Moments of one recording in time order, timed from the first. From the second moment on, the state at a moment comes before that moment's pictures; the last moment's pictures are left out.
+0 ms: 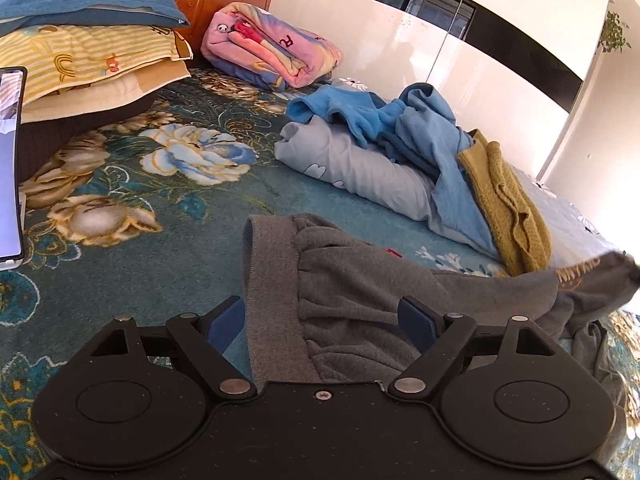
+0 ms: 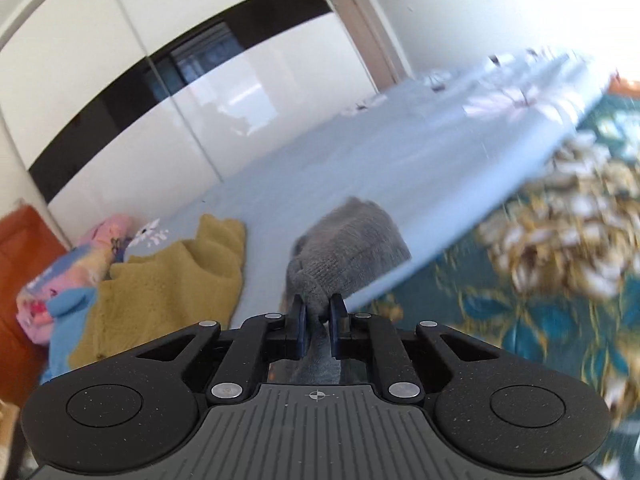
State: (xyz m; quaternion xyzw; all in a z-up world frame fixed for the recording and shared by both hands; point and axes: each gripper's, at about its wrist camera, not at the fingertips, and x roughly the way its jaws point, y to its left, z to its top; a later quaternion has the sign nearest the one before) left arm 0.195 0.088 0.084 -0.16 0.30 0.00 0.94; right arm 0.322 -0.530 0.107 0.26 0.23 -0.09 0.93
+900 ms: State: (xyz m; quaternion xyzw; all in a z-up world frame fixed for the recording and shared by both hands) left arm 0.160 0.110 0.110 -0.22 0.28 0.00 0.93; right arm 0.254 -0.500 0.031 0.39 0.30 -0.09 0.86
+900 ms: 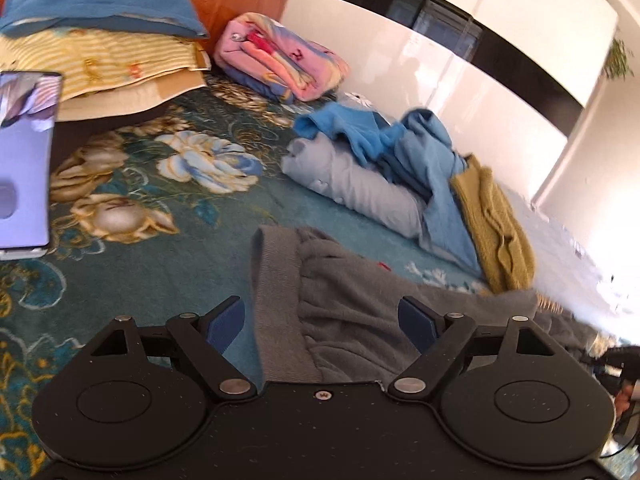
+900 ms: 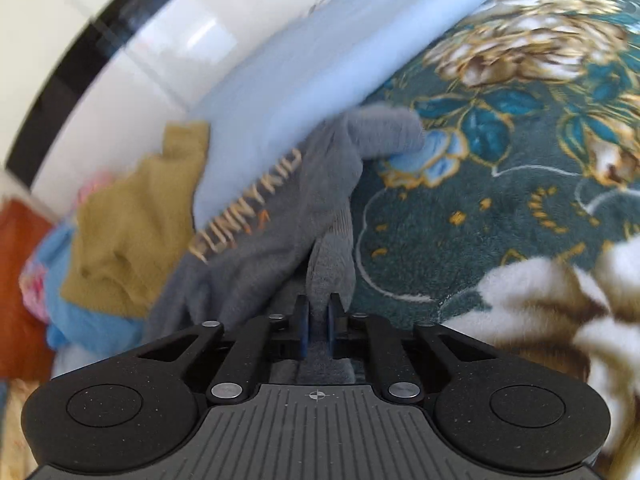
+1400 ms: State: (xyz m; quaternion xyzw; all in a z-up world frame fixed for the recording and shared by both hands) left arm 0.124 0.145 0.090 -0.28 0.29 -0.02 0.91; right arm 0.066 -0.502 0.163 0.35 0.11 -0.20 0.91
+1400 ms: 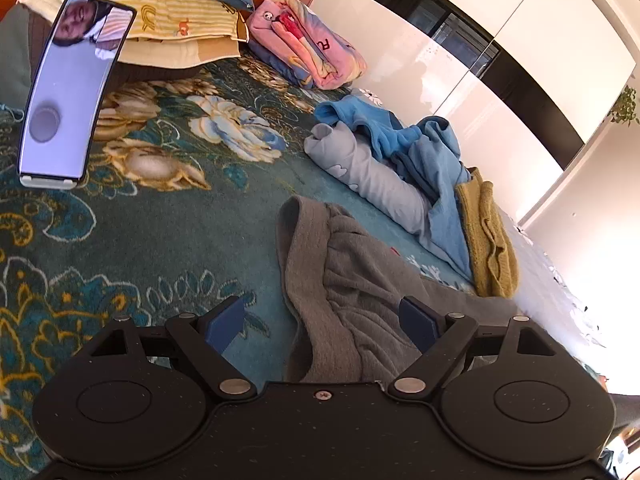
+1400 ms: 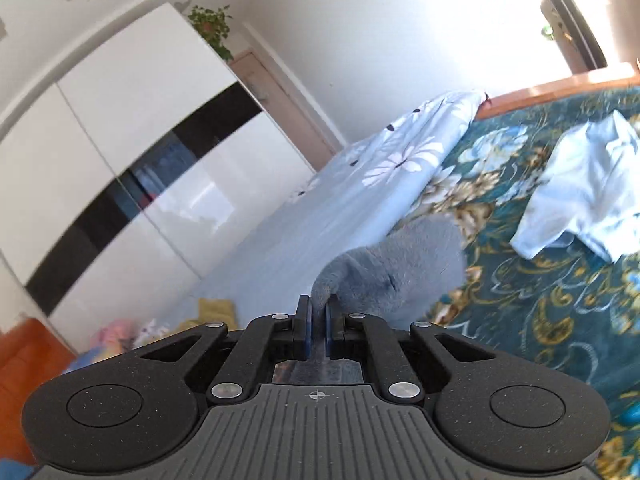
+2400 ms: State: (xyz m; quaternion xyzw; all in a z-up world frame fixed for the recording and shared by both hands) left arm 0.122 0.081 0.037 -0.33 0.36 -0.03 0.87; right arm 0.098 -0.547 0.032 0.37 0.29 -0.18 0.87
